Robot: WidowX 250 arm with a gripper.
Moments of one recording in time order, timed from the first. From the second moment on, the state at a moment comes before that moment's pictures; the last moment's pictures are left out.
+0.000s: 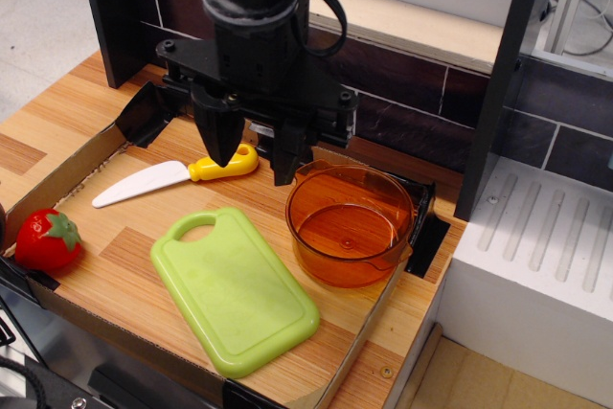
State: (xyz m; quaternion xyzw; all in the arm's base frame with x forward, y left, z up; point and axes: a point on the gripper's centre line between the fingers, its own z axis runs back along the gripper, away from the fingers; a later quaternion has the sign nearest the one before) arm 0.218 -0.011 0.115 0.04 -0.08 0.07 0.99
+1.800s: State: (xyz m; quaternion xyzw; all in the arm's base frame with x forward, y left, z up) arm 0.271 0.031 0.081 -0.05 -0.02 -0.32 0.94
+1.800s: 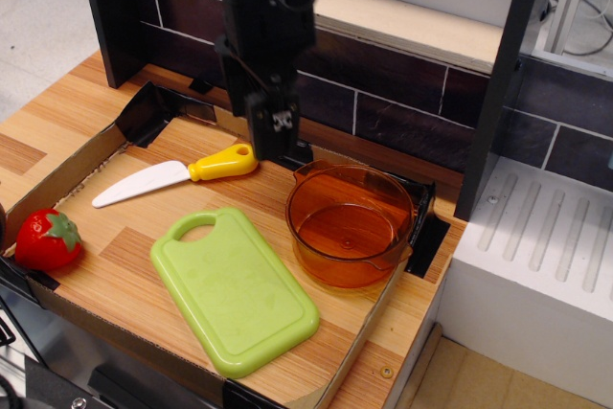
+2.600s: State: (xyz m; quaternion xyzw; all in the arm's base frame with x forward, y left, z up) arm 0.281 0.082 0.053 -0.02 -0.06 -0.30 0.95
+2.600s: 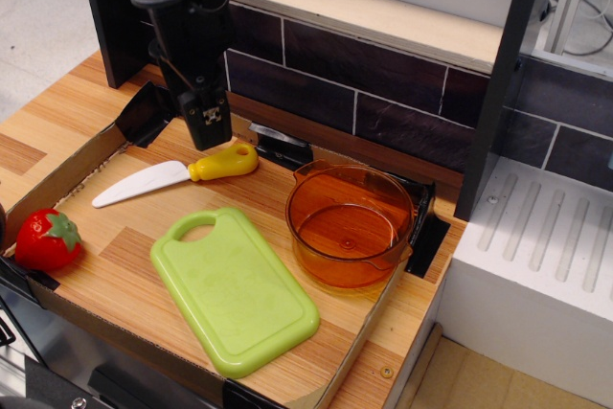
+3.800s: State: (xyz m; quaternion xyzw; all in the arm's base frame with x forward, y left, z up) arm 0.292 0.089 0.004 0.00 -0.02 -0.27 0.96
